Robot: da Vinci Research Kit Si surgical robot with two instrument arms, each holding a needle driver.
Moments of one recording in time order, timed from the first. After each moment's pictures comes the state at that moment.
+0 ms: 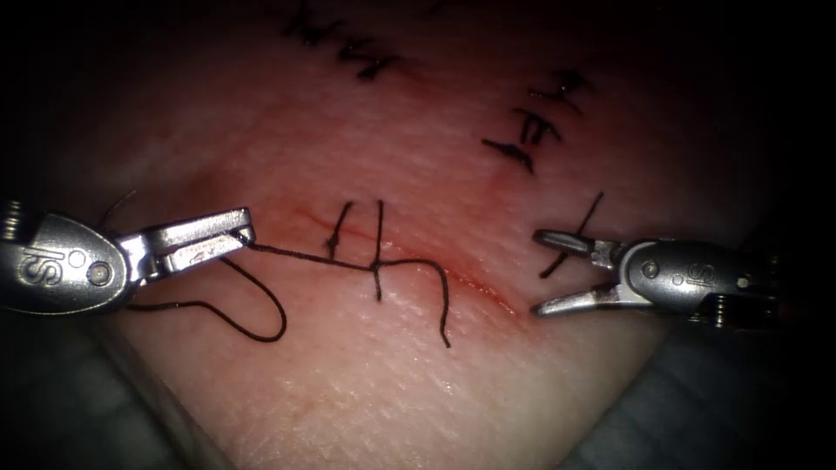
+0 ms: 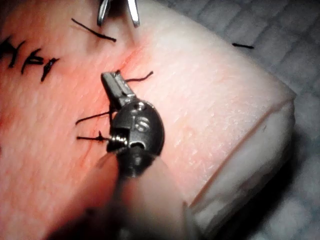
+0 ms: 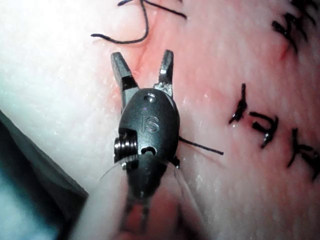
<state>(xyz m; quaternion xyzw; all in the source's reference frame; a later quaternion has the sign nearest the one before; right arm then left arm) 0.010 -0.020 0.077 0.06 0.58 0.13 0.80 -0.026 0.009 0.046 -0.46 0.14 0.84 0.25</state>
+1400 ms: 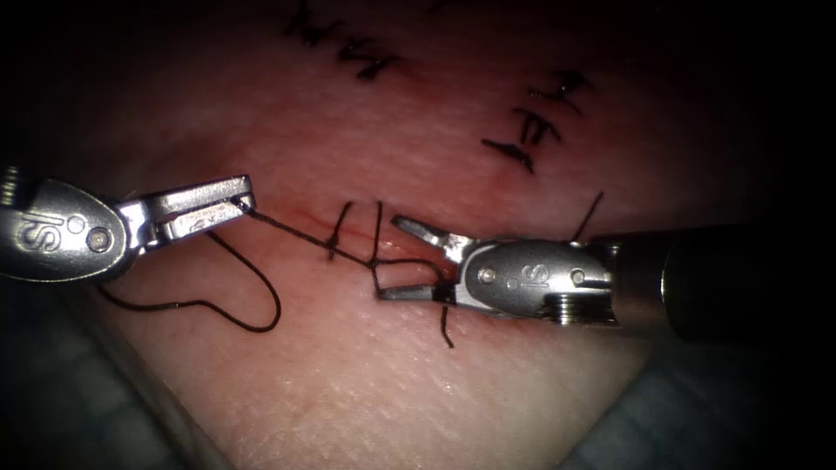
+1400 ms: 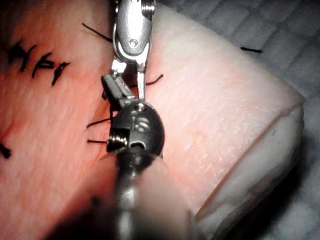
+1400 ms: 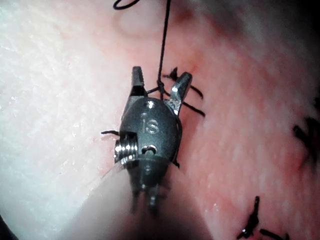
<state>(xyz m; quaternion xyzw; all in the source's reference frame) 0.024 -0.022 0.079 -0.04 0.56 0.14 0.82 -0.026 0.011 0.046 -0.45 0.14 0.85 0.24</state>
